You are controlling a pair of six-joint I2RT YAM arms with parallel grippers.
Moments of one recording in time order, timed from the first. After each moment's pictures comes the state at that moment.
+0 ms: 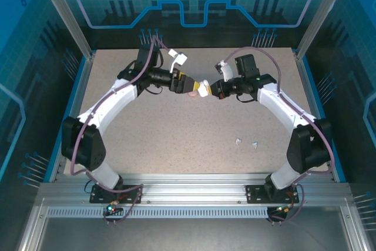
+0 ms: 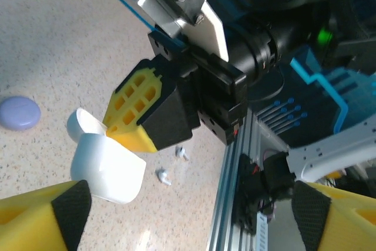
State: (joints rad) left arm -0.34 1.67 1.48 -0.47 1.02 -0.14; right arm 0.32 1.60 1.32 -0.57 -0.58 0.04
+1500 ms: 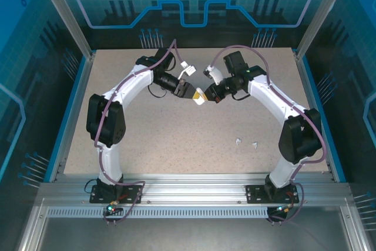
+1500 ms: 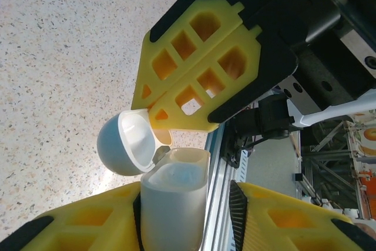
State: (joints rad) left arm -0.35 1.99 1.75 -1.01 1.10 0.18; right arm 0.39 1.72 1.49 -0.81 -0.58 -0.20
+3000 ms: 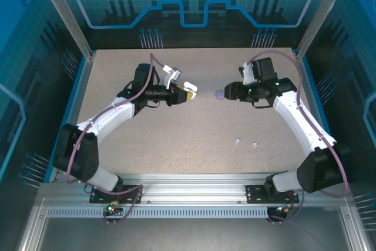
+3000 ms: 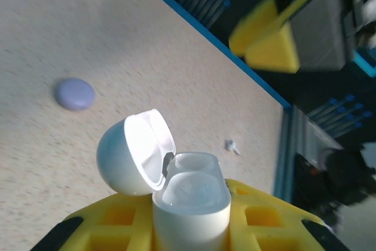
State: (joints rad) left arm -0.35 1.50 1.03 0.01 0.81 -0.19; right arm 0.25 1.39 1.25 -0.83 -0.31 0.34
